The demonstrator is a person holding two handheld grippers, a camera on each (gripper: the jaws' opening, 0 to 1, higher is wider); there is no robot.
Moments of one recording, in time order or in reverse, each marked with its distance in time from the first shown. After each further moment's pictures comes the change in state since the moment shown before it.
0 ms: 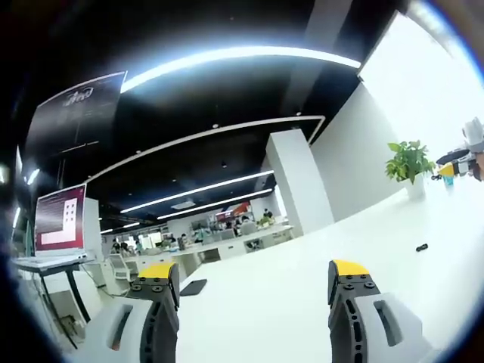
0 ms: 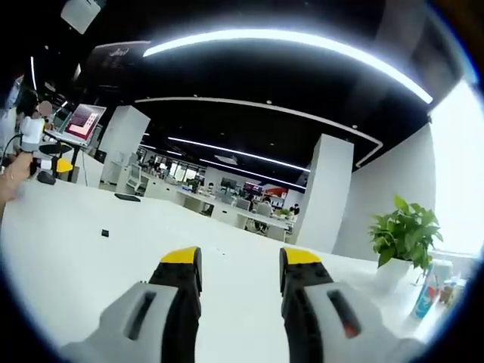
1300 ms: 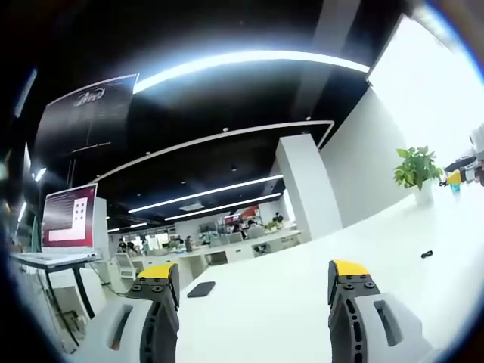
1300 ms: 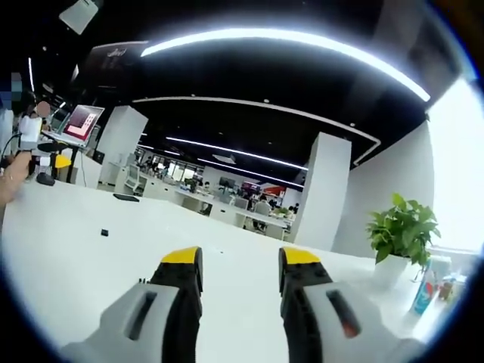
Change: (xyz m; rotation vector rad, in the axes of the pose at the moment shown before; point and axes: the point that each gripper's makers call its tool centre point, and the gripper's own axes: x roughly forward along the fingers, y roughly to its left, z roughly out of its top) left arm -0.008 0.015 0.008 -0.022 -0.028 0.051; right arm -0.007 -0.008 0.000 0.030 -0.012 -0.012
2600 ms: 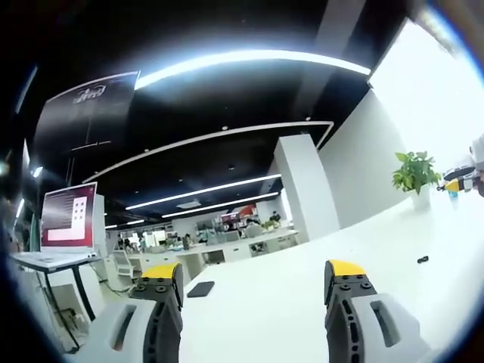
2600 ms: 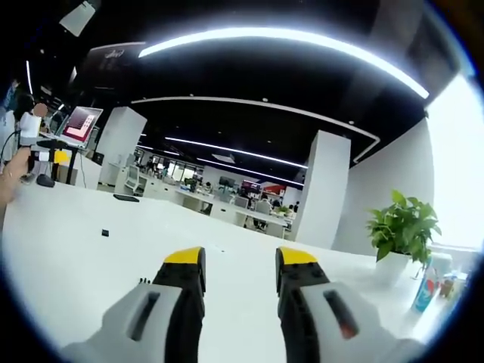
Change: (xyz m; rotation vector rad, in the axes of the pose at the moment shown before) left arm -0.005 0.006 0.013 -0.003 0.010 -0.008; right arm 0.000 0.005 -0.003 -0.002 0.014 0.008
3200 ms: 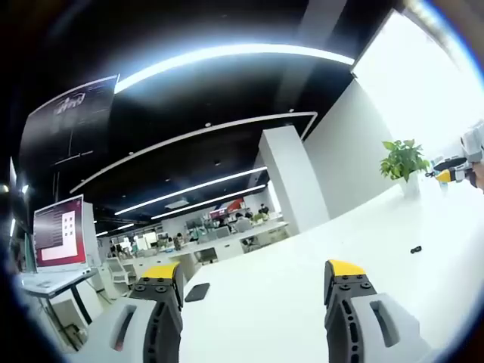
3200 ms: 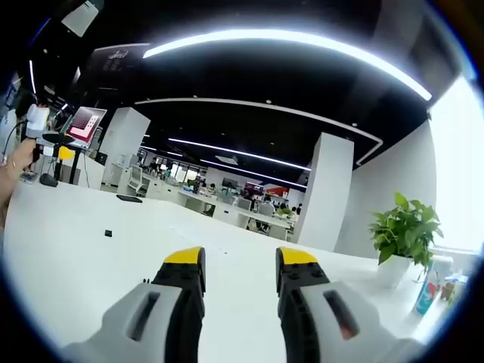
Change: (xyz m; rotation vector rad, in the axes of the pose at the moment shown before) left arm 0.008 -0.006 0.012 0.070 0.049 -0.092; right arm -0.001 0.005 0.003 -0.010 -0.011 0.017
